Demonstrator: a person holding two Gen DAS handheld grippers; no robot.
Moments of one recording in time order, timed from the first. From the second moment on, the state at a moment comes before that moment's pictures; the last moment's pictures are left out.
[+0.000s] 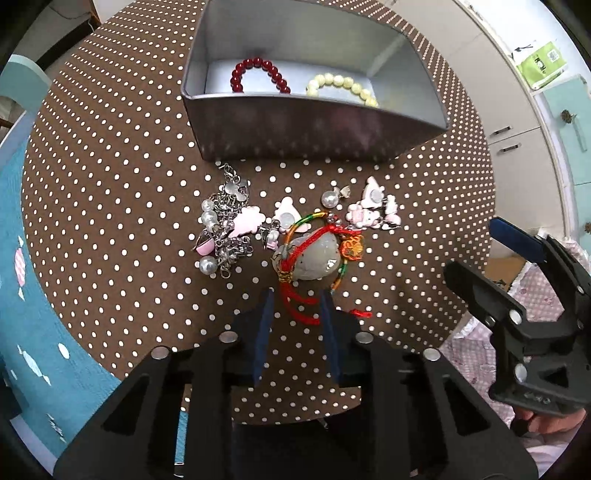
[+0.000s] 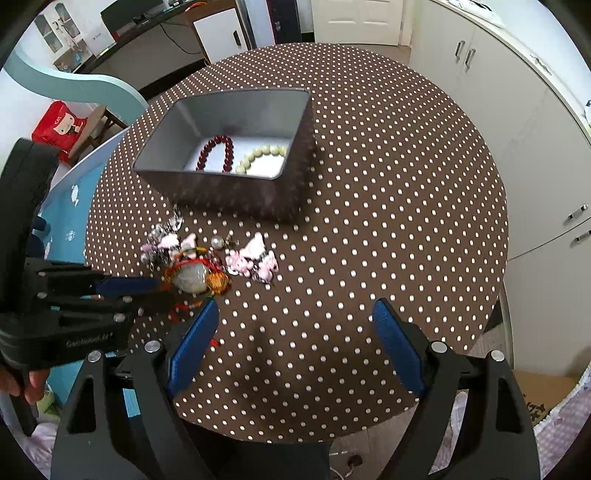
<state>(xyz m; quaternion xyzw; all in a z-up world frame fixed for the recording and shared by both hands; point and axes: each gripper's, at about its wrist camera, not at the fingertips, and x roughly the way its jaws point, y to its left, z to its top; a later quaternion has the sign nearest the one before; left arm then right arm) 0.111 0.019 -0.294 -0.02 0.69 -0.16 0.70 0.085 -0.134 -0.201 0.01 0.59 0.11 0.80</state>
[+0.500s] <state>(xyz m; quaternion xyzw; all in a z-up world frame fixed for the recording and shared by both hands) 0.113 0.003 -0.299 0.00 0.68 -0.16 0.72 0.078 -0.127 -0.213 -0.01 0.60 0.11 0.79</state>
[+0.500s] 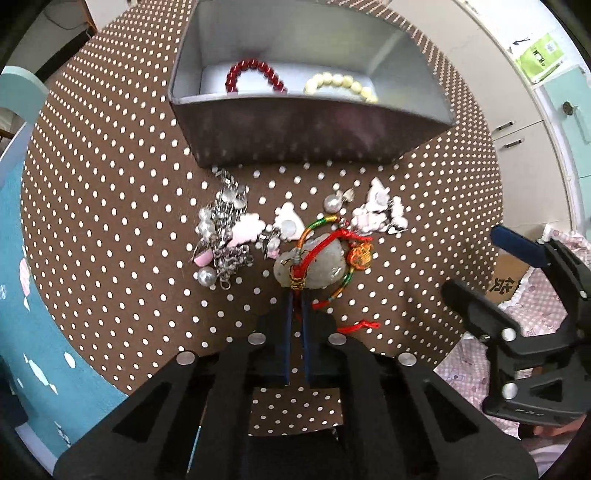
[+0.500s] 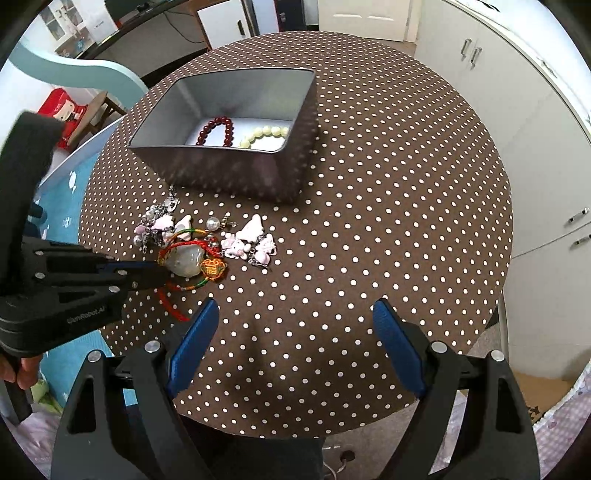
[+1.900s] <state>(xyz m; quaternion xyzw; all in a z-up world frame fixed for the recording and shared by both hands) 0.057 0.119 -0.224 -0.12 0.63 -0.03 0.77 0.108 0.007 -0.249 -0.11 0.58 0.31 0.74</state>
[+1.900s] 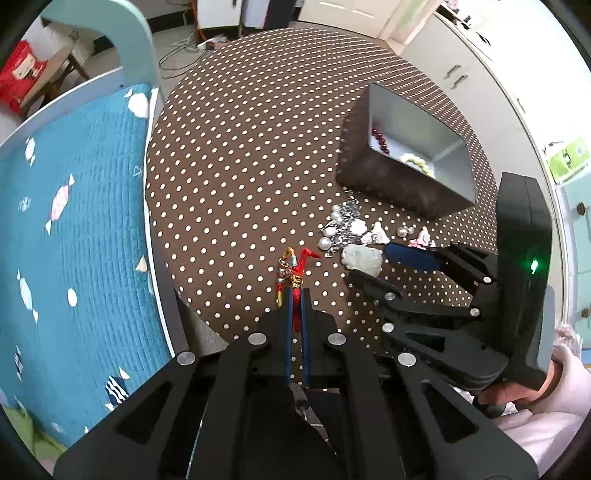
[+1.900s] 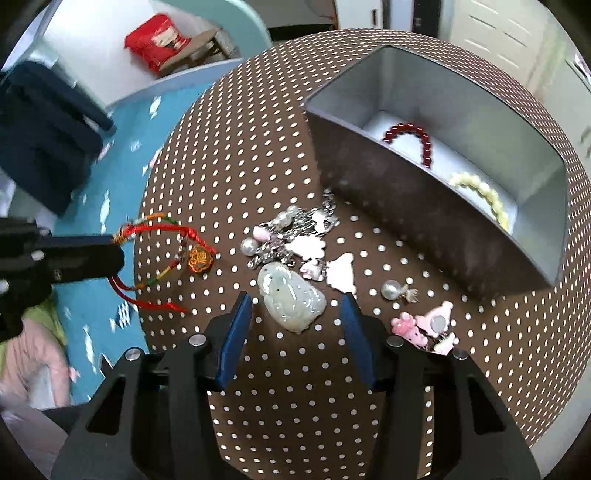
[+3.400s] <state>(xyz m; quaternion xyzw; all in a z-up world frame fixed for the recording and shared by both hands) 0.100 0.057 -0.197 -0.06 0.58 -0.17 0.79 0.082 -0.085 -0.184 0.02 0.53 0.21 0.82</state>
